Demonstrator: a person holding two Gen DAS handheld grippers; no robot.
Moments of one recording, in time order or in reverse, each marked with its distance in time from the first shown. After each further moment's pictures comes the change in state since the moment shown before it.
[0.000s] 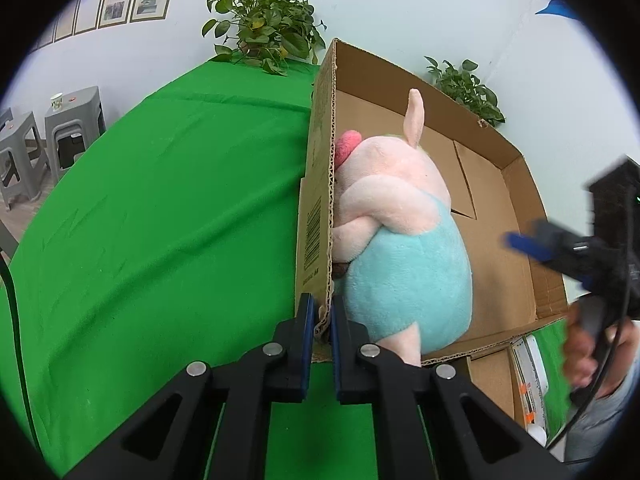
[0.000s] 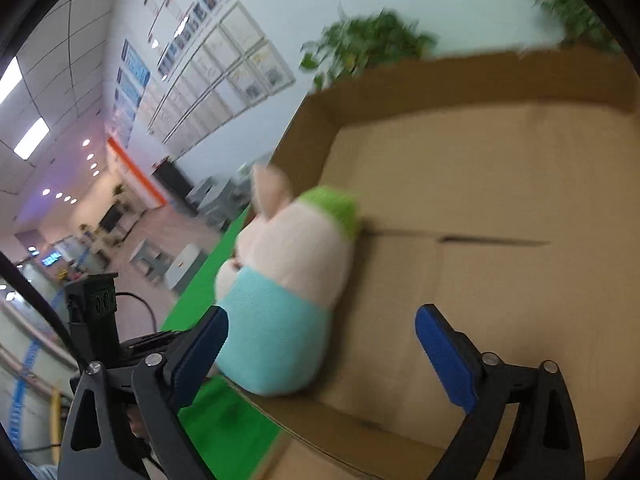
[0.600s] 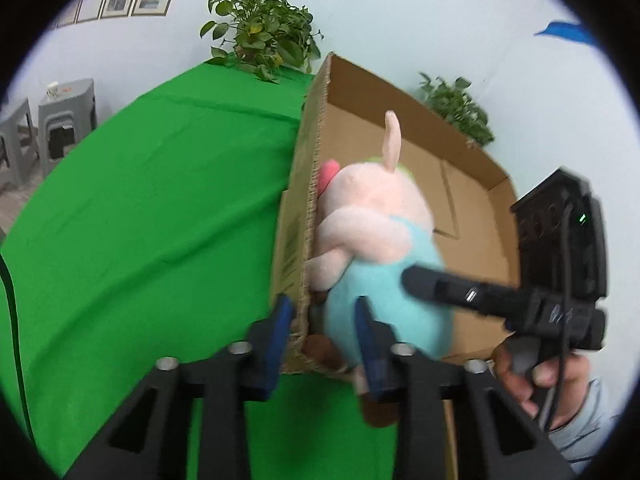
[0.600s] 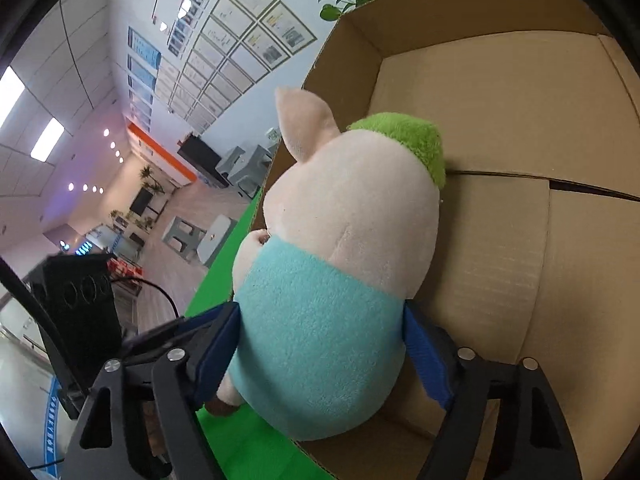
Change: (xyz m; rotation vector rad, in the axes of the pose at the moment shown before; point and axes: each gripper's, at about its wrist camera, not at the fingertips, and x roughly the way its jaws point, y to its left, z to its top) left arm -0.014 0.000 -0.005 -0.040 -0.031 -0.051; right arm 0.088 0.030 -0.034 0.069 0.175 0.196
